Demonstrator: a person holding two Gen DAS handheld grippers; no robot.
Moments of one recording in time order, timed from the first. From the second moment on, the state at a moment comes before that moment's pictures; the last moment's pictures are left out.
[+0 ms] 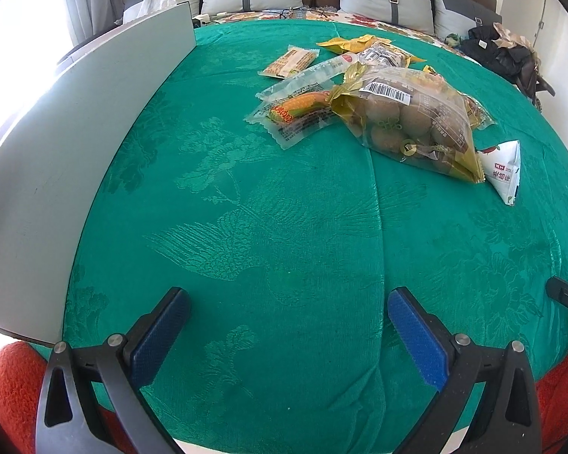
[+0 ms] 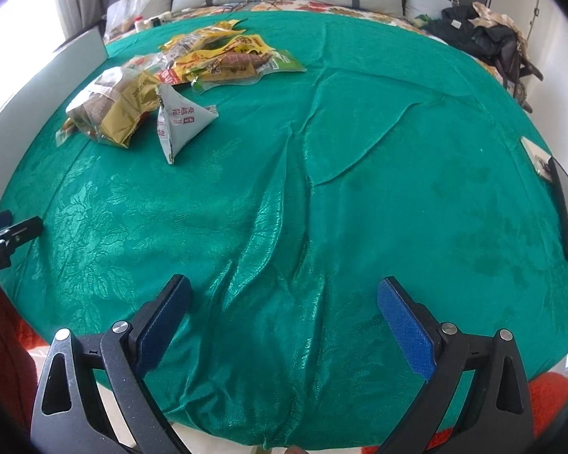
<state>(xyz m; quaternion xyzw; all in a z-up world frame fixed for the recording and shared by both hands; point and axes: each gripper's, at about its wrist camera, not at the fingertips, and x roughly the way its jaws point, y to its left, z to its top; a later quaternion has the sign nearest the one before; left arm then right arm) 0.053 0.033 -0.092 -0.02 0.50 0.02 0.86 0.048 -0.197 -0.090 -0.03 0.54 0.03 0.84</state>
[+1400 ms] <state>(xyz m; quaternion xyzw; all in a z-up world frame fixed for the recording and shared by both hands) 0.072 0.052 -0.064 -0.03 0.47 -0.02 0.88 0.143 -0.205 -0.086 -0.03 0.44 0.03 0.90</state>
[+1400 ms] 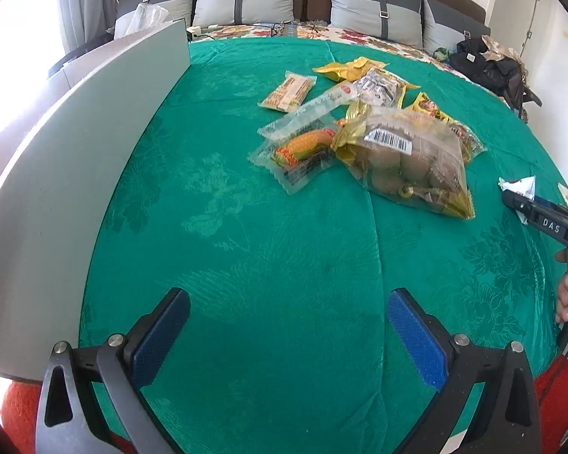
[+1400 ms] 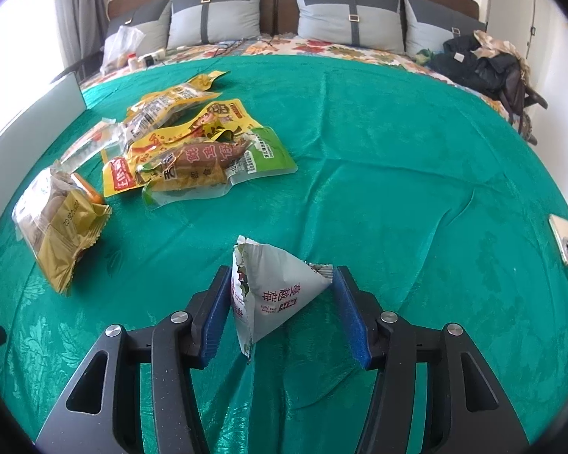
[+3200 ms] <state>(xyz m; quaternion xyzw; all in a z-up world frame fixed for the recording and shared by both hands) 0.100 0.072 -0.071 -0.05 0.54 -0.06 0.84 0.142 -0.211 -0.086 -0.02 0.44 0.04 0.90</state>
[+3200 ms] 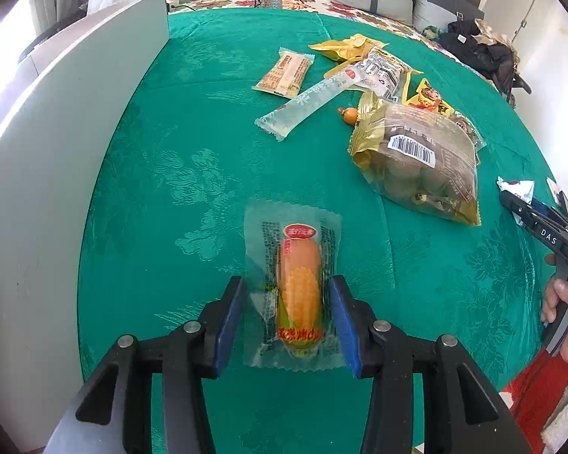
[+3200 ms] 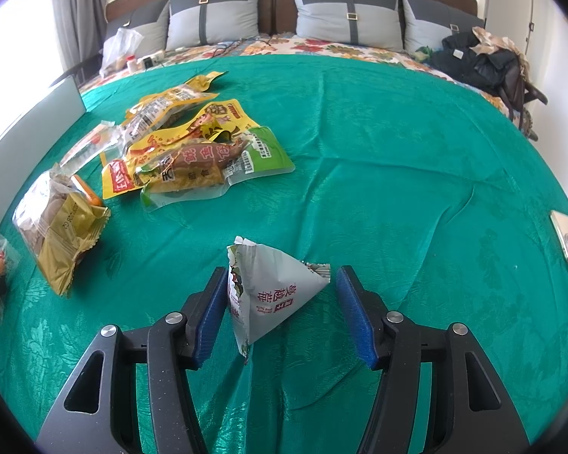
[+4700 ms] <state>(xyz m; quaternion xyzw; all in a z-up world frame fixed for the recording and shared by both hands) 0.043 0.310 0.044 -0.16 0.43 0.13 0.88 0.124 0.147 0.083 0.01 0.42 0.42 0.81</state>
